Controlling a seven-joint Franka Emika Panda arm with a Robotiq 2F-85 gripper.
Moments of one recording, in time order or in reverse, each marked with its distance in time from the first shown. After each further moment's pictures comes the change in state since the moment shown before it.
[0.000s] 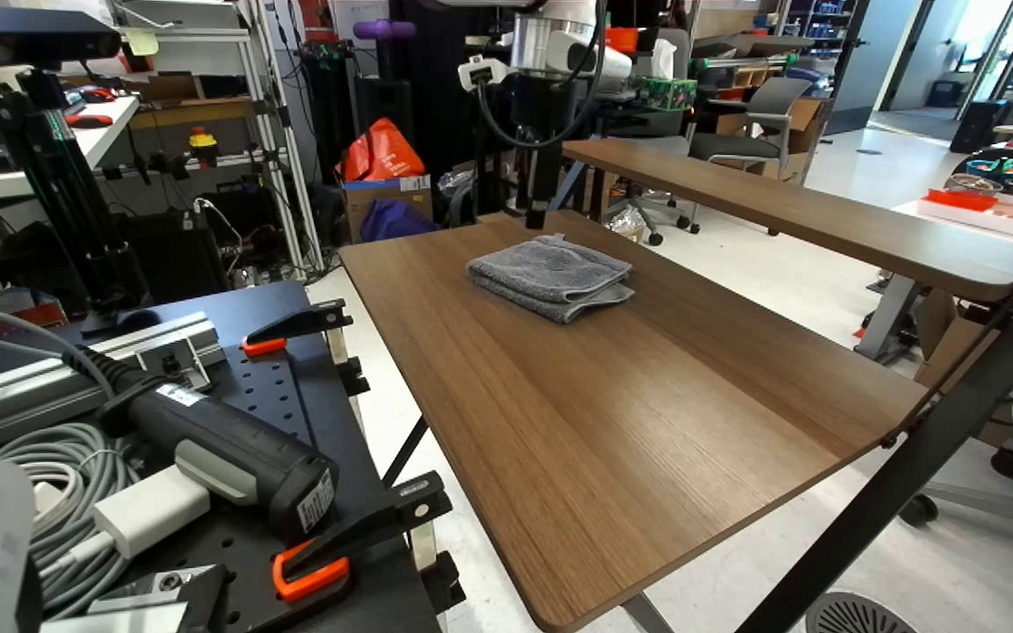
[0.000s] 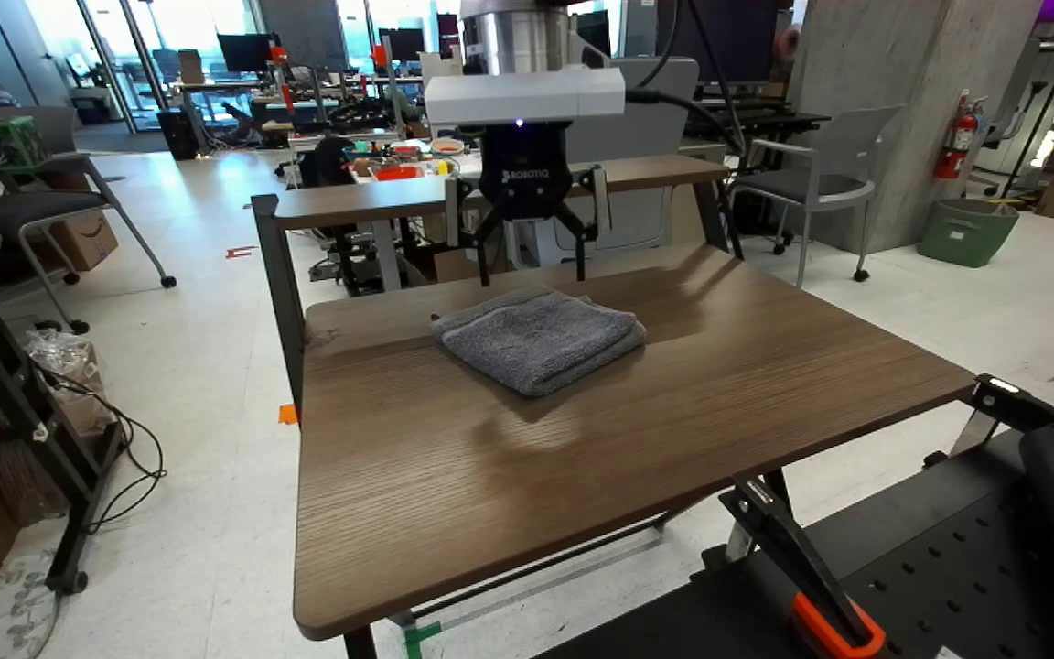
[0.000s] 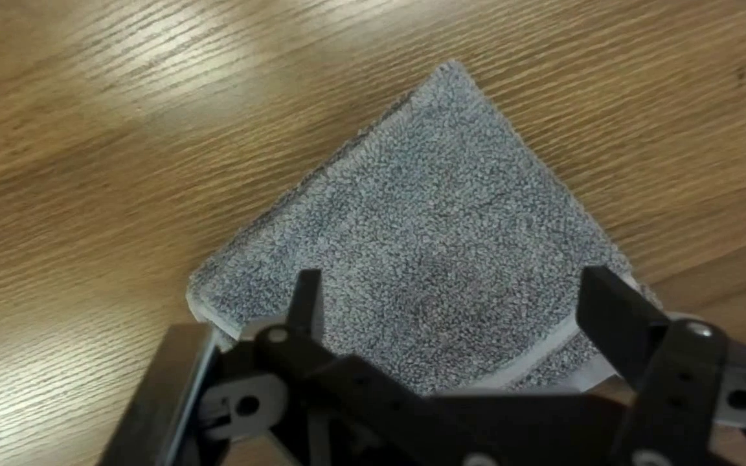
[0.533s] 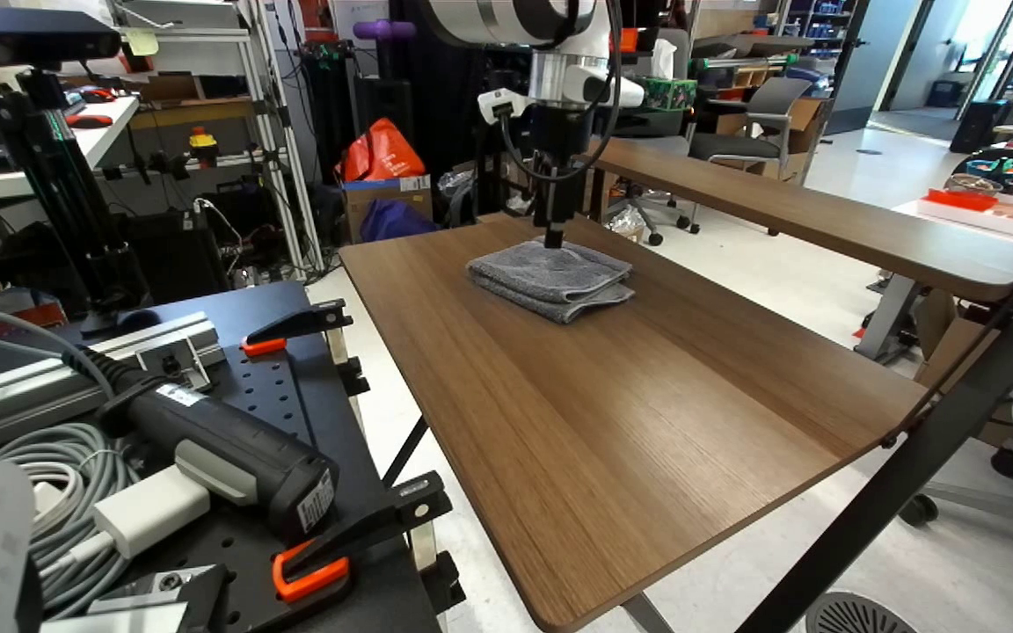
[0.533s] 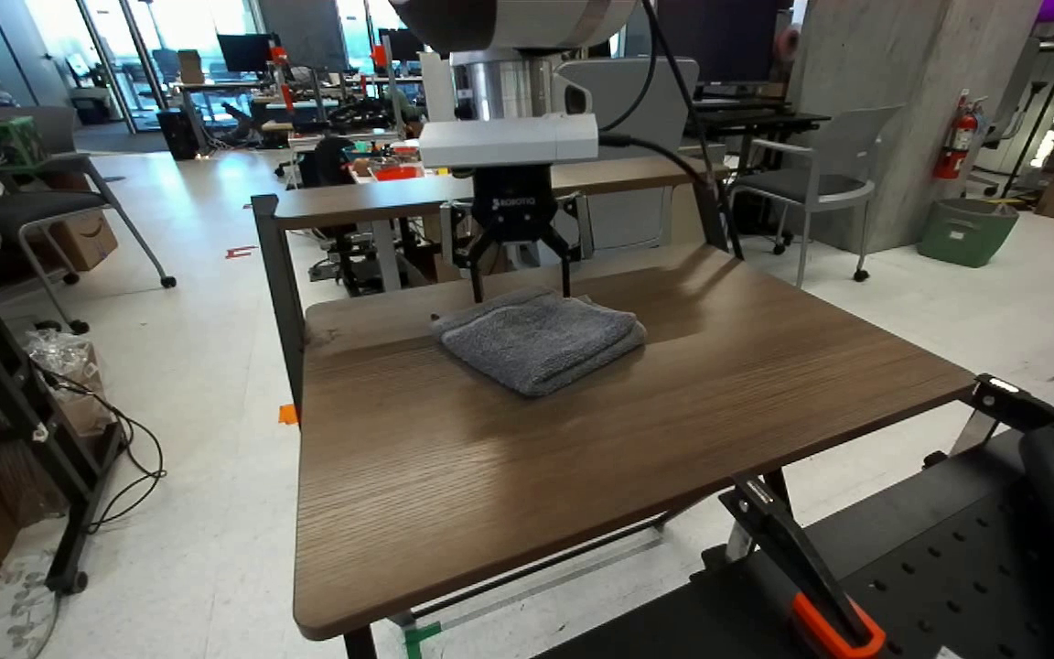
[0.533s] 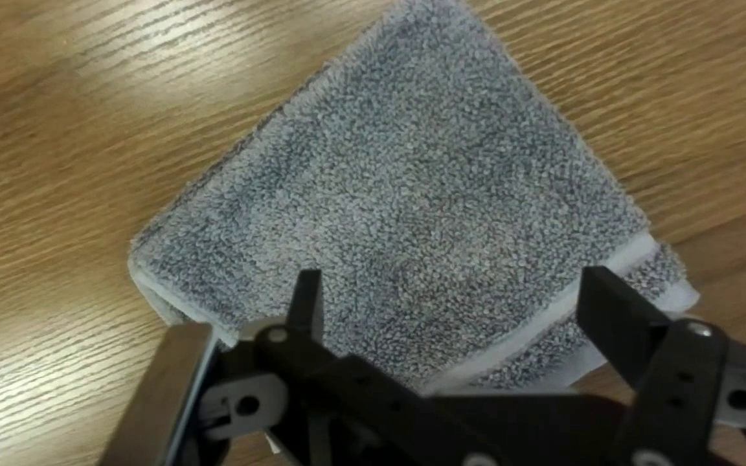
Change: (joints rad) arm 0.024 0.125 -0.032 0.134 0.000 0.008 0.005
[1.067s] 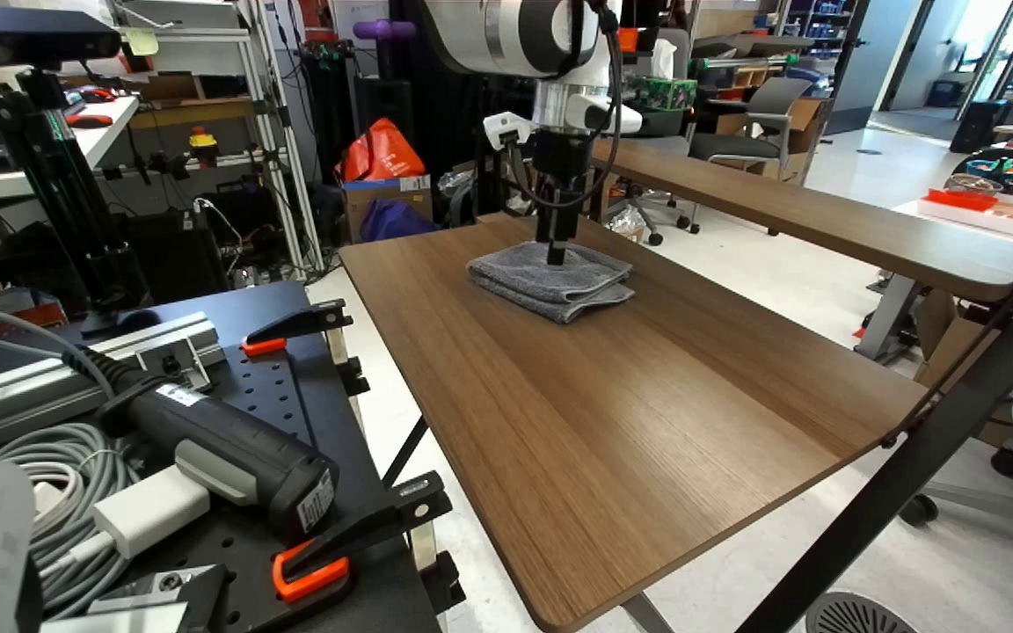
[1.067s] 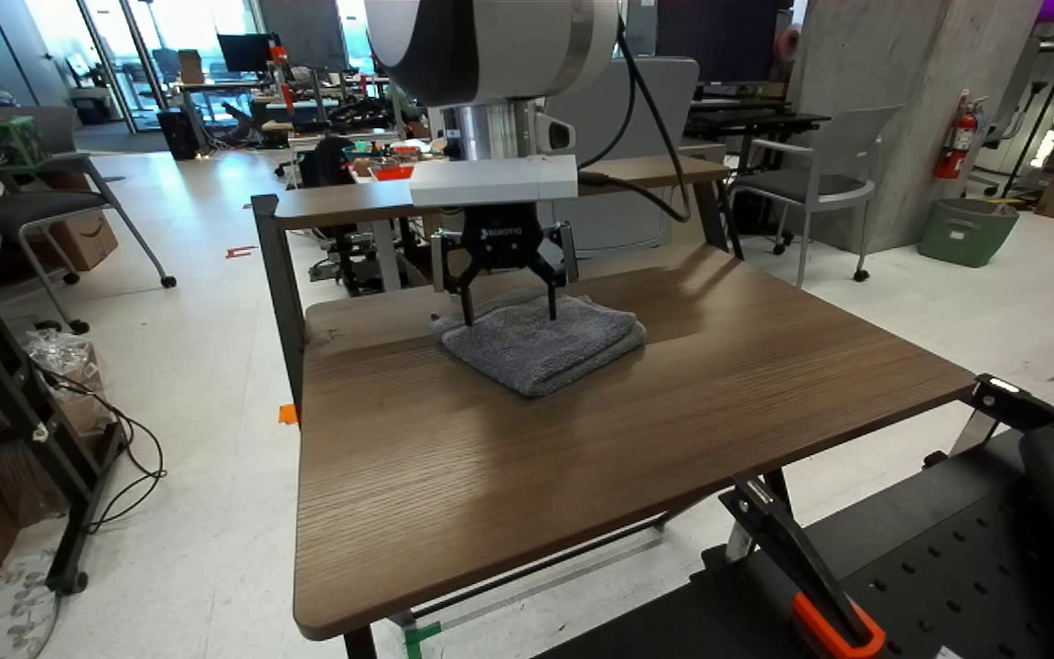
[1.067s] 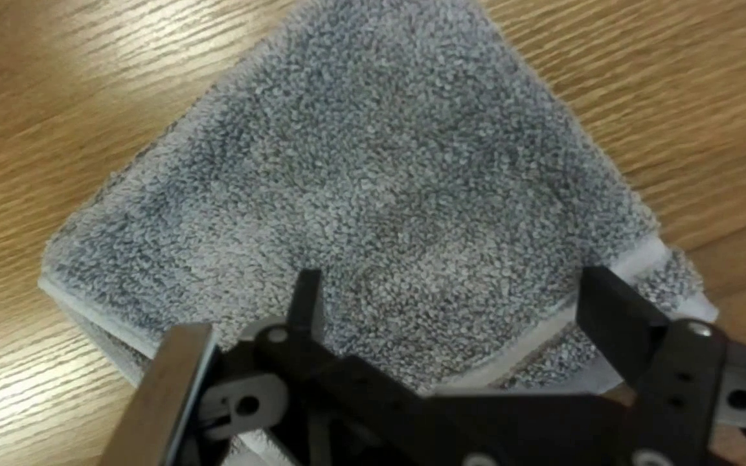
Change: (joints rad) arm 0.009 0.105 0.000 0.104 0.001 -0.003 0.000
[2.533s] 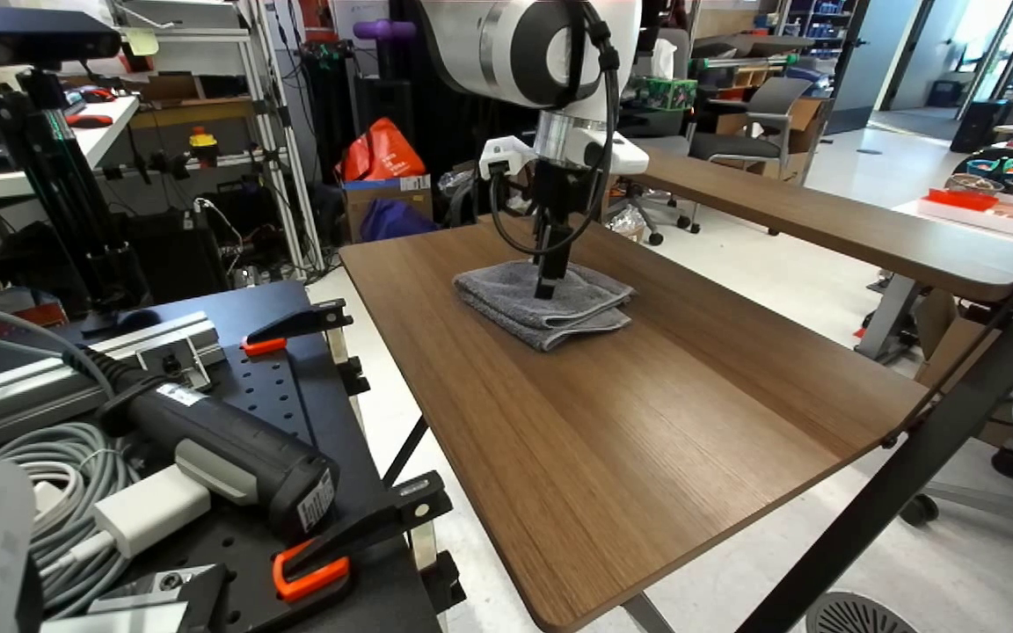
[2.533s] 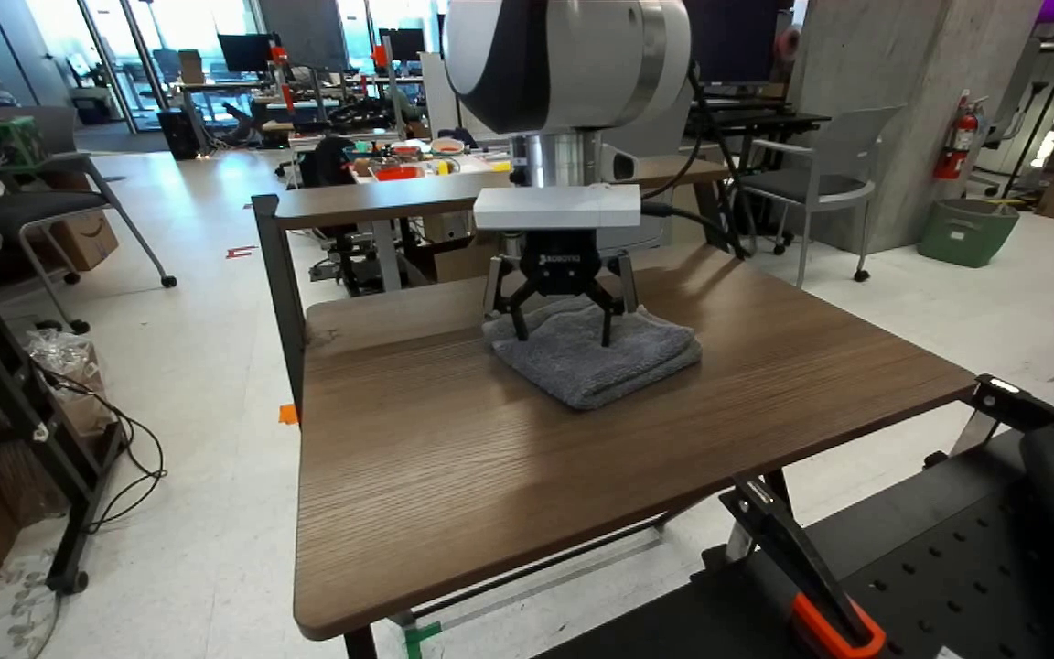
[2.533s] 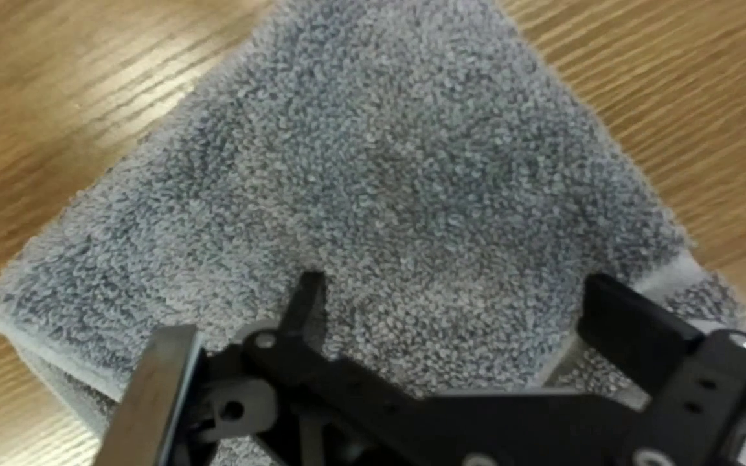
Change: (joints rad) arm -0.062 -0.059 -0.009 -0.185 0.087 0.076 -0.006
